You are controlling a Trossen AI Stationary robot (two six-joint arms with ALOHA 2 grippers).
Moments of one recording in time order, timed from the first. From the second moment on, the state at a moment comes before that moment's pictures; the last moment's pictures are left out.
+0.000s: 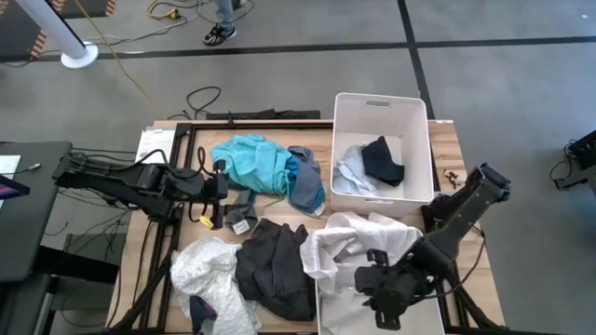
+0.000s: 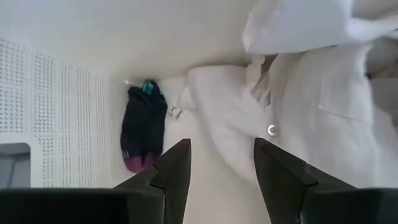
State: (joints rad) left arm -0.18 0.85 0.85 -0.48 -0.29 0.04; right arm 0.78 1.62 1.56 -0.95 0.11 0.84
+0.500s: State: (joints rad) left arm -0.18 0.86 0.65 -0.24 -0.29 0.09; right arm 0.82 1.57 1.56 -0.95 0.24 0.85
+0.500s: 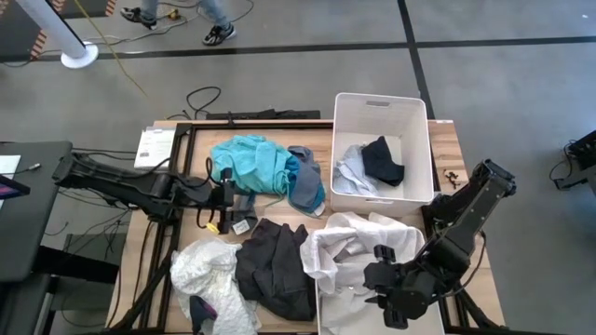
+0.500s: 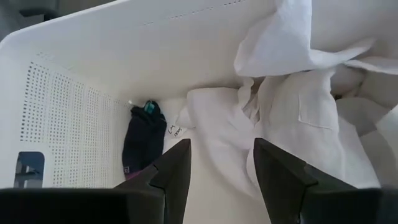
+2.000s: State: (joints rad) left arm -0.18 1.00 0.54 0.12 -0.17 0.05; right arm 0.81 1.57 1.56 -0.95 0.31 0.78
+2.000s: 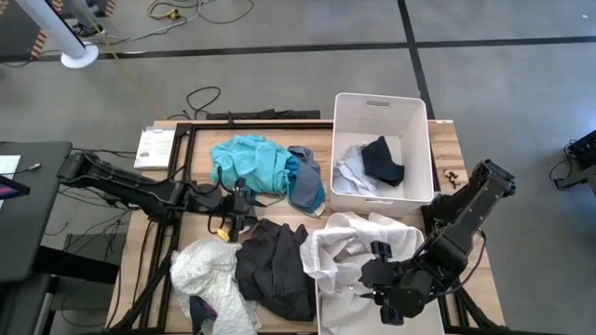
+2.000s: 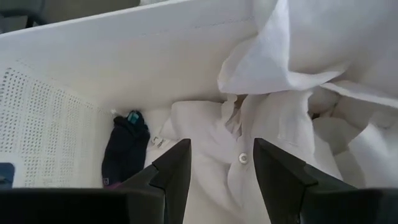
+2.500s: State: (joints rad) left arm -0.27 1.33 0.54 0.63 -0.18 0.10; right arm 0.81 1.57 1.56 -0.95 0.35 0.75
